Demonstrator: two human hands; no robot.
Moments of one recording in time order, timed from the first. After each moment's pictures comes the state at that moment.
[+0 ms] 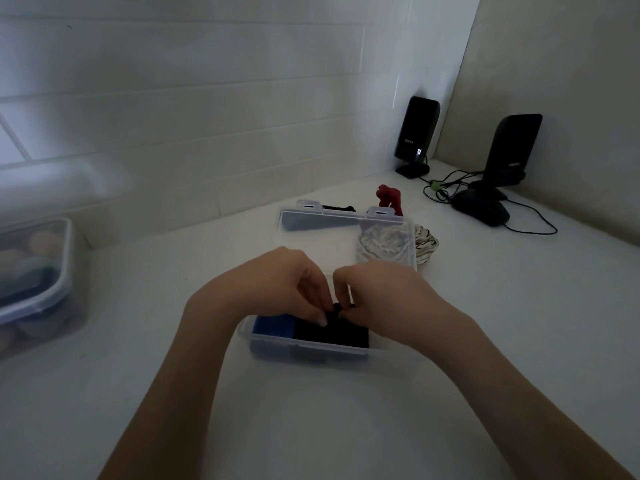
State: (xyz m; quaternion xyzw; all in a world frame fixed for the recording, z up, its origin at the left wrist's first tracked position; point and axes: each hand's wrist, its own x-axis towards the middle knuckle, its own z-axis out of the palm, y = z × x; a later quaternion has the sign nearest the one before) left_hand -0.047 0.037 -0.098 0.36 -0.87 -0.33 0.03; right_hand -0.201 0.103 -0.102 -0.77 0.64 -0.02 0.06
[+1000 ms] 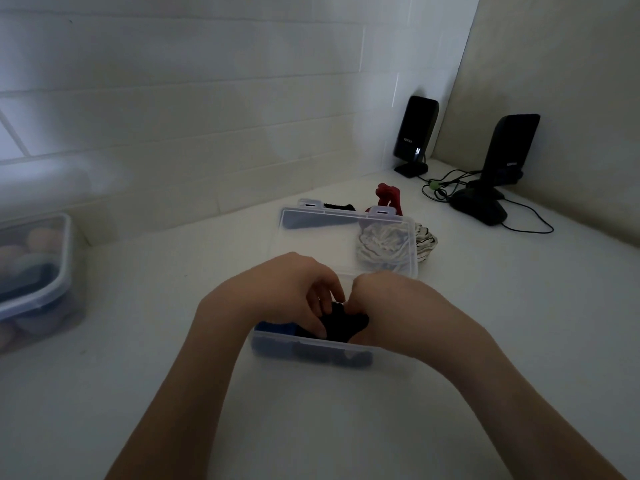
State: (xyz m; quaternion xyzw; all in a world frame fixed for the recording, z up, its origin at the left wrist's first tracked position) left_hand -0.057 0.044 -0.102 0.35 -0.89 -0.29 -0.02; right_hand -0.199 0.115 -0.102 -0.76 0.64 0.04 0.08
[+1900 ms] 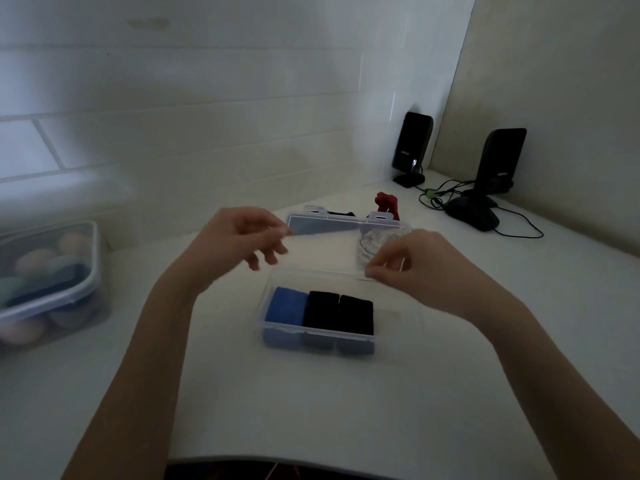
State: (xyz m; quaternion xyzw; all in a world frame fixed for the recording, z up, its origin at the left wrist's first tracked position) left_hand 0.003 0.024 -0.083 0.38 -0.74 -0.43 0.35; right_hand -0.236 0.125 -0.077 -0.71 0.66 -0.22 0.12
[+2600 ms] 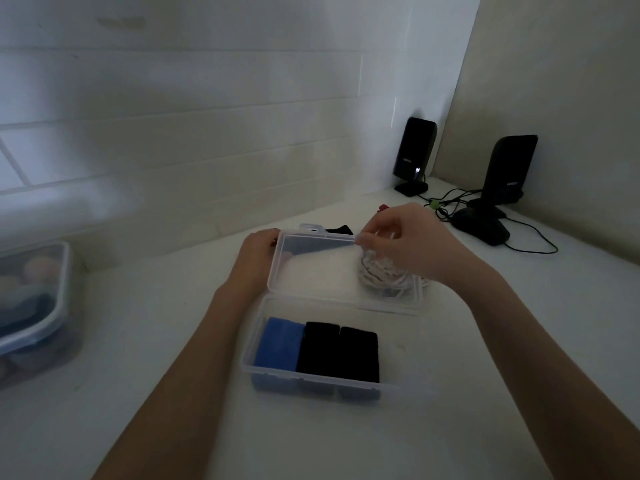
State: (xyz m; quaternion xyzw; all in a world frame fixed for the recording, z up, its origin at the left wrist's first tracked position) left_hand -0.048 -0.091 -0.176 0.47 -0.82 -0.14 0.30; right_hand -0.256 0.048 -0.073 -0.68 0.64 -0.32 0.14
